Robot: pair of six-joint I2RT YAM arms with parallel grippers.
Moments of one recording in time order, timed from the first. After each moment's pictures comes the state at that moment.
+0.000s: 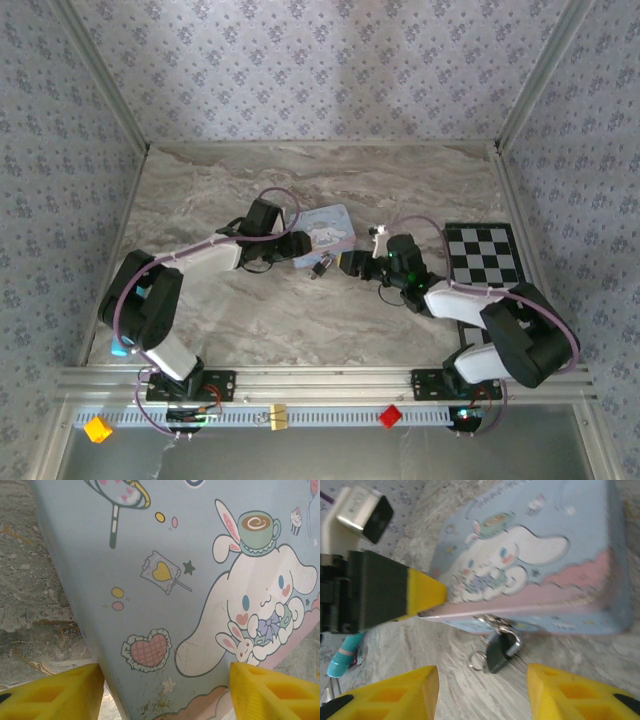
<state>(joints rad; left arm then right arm) -0.55 1.62 0.92 -0.20 0.27 -0.68 0.57 1.39 0.42 0.54 -0.33 0.67</state>
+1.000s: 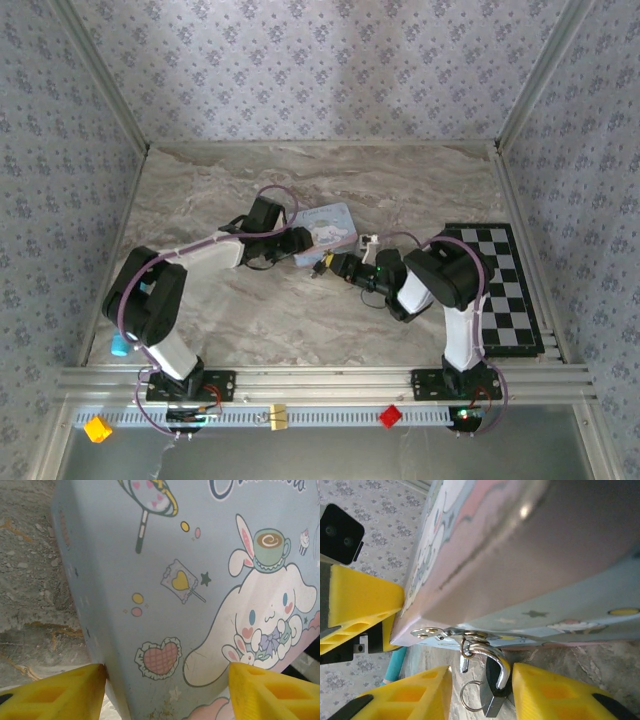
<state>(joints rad) -0.55 1.65 0.95 -0.19 0.26 -0.80 0.60 1.98 0.42 1.30 -0.36 1.01</state>
